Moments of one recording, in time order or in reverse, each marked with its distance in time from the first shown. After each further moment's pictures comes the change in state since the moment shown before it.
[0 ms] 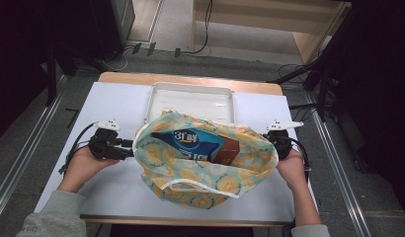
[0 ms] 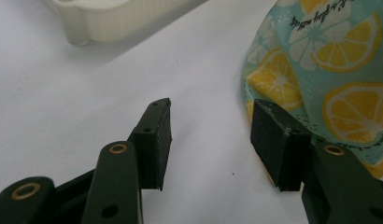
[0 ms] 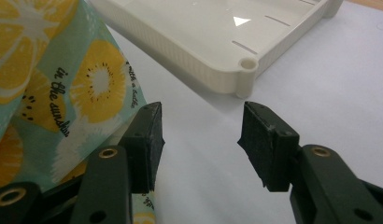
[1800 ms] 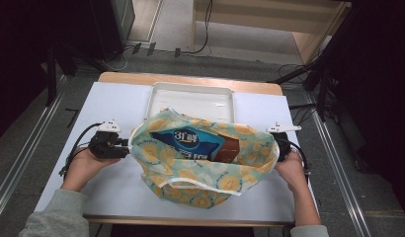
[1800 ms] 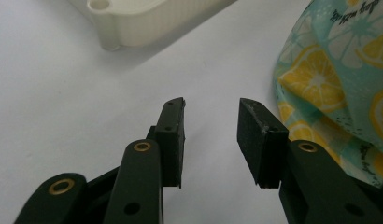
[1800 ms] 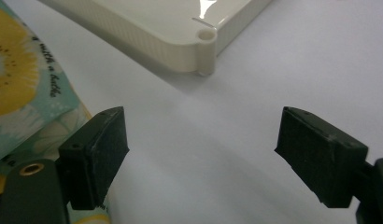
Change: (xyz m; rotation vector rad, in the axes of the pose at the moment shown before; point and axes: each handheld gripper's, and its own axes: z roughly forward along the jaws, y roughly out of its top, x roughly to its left) left arm -0.003 -0.003 0.003 -0.028 0.116 0.048; right arm -0.008 -0.016 0.010 0.020 -0.130 0.048
